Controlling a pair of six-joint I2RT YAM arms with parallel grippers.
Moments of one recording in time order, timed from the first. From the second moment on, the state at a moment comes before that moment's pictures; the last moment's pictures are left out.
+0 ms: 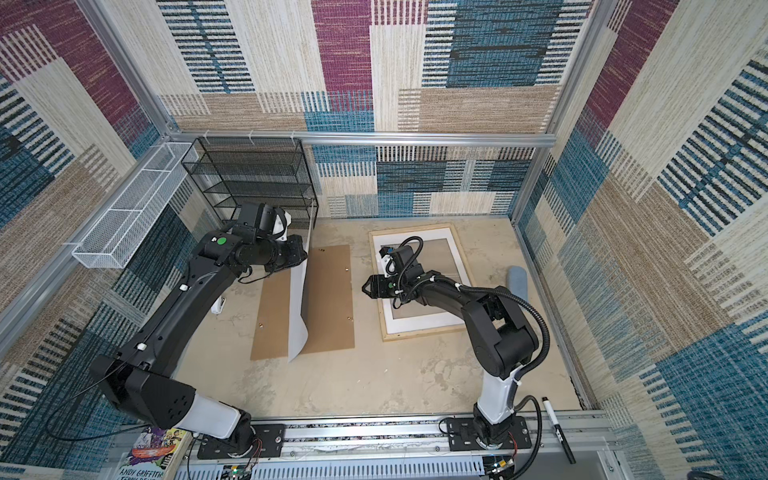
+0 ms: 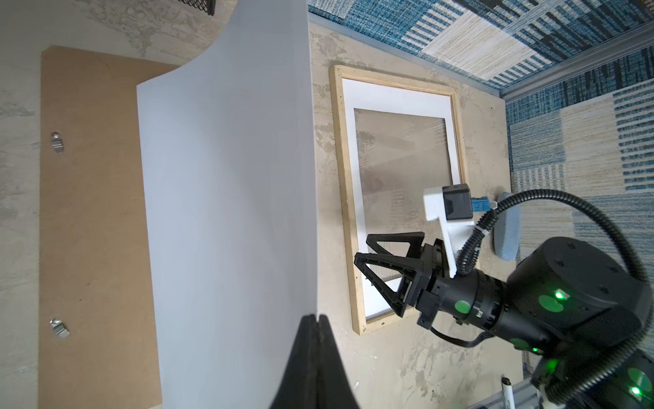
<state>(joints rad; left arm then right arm) -0.35 1.52 1.64 -0.97 0.16 -0.53 0.50 1.80 1.13 -0.12 -0.43 0.43</state>
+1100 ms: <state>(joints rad) -0.51 1.70 1.31 -0.40 0.32 -0.66 0.39 1.82 1.26 -0.08 -0.51 0.54</state>
